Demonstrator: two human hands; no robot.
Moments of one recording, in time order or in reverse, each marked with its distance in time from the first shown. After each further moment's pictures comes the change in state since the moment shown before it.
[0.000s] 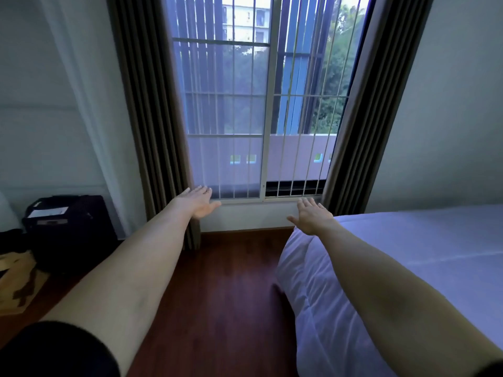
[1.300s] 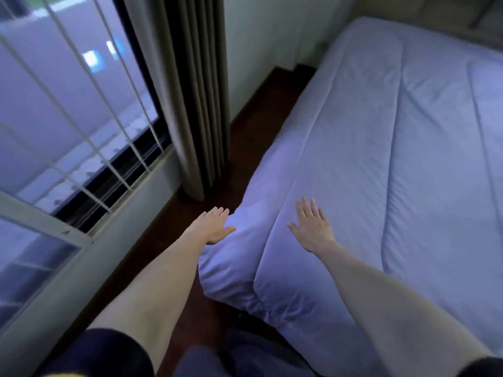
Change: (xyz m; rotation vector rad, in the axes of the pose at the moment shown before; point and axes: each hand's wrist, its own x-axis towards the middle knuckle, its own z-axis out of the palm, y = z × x) left_hand 0.745 0.404 0.133 0.205 -0.434 1.057; right_hand 0.387 0.322 0.245 0.300 -0.254 0.999
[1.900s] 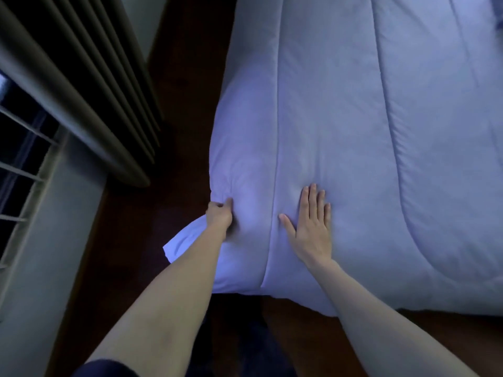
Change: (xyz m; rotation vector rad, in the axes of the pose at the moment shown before) left_hand 0.206 0.031 0.081 -1.230 -0.109 -0.427; right_hand 0.049 -0.025 0.113 0.137 0.250 0.498
